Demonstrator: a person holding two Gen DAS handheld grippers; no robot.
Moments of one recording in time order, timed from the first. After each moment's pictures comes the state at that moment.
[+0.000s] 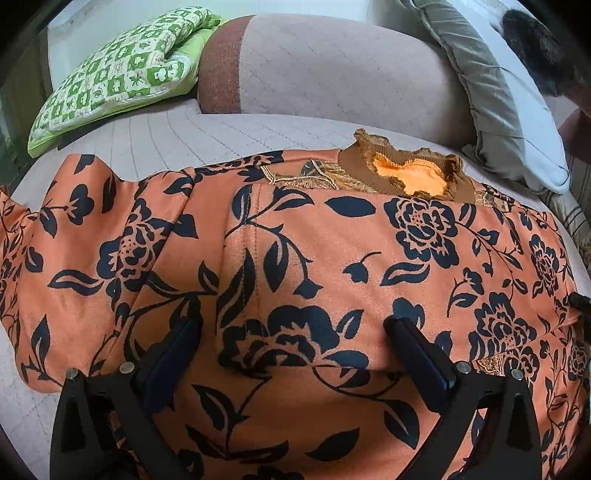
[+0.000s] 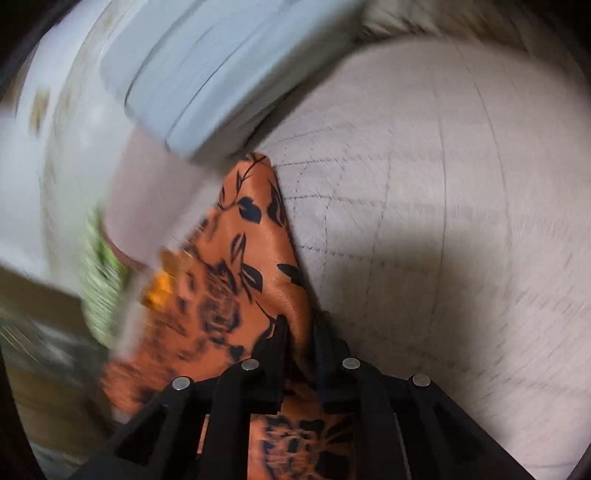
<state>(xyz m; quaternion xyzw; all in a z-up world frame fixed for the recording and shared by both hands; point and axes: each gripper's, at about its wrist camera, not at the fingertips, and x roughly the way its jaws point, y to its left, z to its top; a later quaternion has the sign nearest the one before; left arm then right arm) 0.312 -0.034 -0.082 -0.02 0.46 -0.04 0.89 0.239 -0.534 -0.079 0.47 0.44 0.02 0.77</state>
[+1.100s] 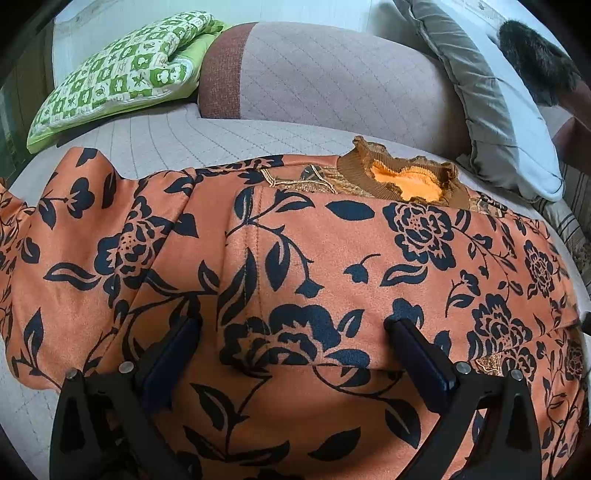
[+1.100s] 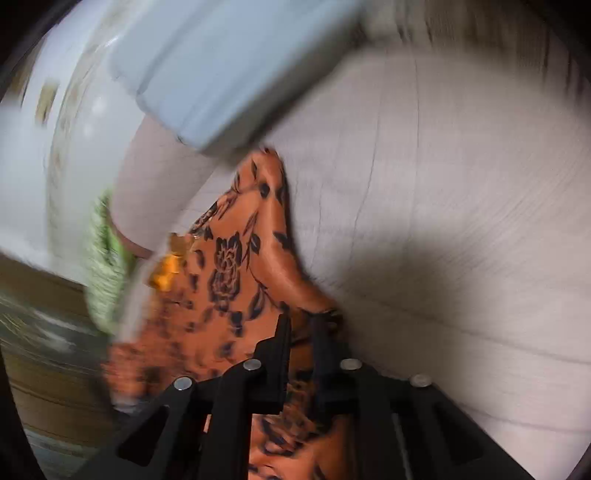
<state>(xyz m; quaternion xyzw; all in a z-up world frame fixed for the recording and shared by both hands) 0.305 -0.028 -0.083 -0.03 0.44 -0.05 0.90 0.182 -0.536 -0.028 0.33 0.46 -0.01 0.83</state>
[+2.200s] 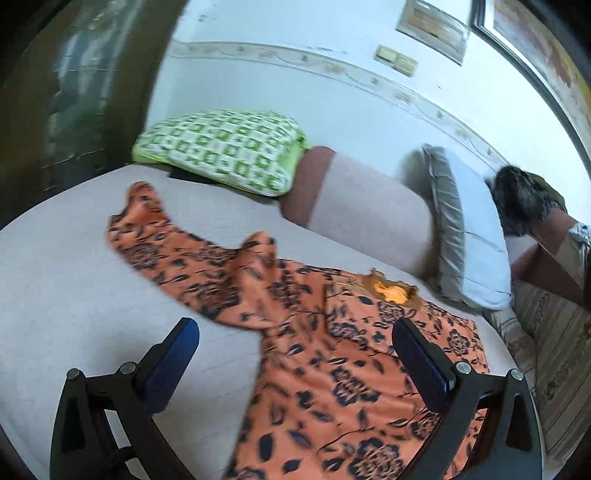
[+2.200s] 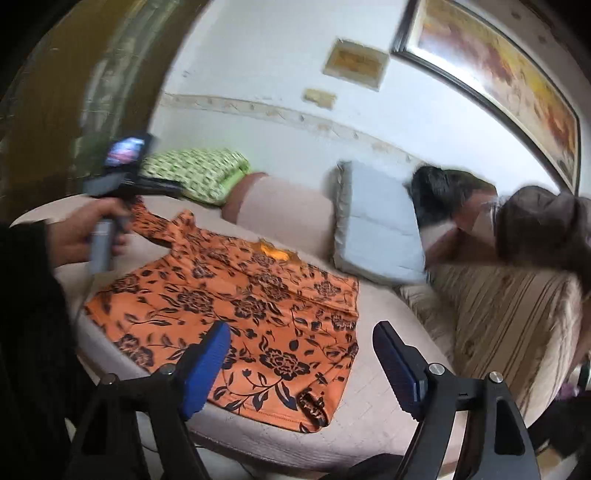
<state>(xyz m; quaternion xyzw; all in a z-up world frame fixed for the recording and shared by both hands) 0.105 0.110 0.042 -0.17 0.27 0.01 0.95 -0.131 -0.228 0.080 -0.13 0.24 -0.06 0.96</state>
